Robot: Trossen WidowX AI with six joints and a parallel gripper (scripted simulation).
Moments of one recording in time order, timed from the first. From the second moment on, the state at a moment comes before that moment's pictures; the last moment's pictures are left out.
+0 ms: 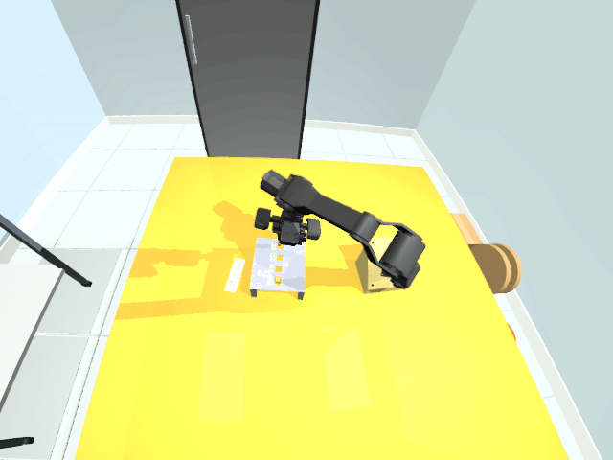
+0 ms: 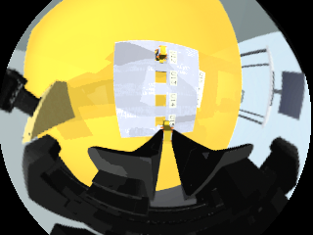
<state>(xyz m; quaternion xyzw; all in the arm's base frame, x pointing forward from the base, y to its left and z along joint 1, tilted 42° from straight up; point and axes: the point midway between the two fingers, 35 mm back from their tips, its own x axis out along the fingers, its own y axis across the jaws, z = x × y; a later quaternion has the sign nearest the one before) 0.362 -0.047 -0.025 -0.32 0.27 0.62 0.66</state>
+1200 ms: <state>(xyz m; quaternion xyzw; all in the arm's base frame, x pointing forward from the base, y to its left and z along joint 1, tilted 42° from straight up) 0.361 -0.058 -0.014 -0.32 0.27 0.61 0.68</state>
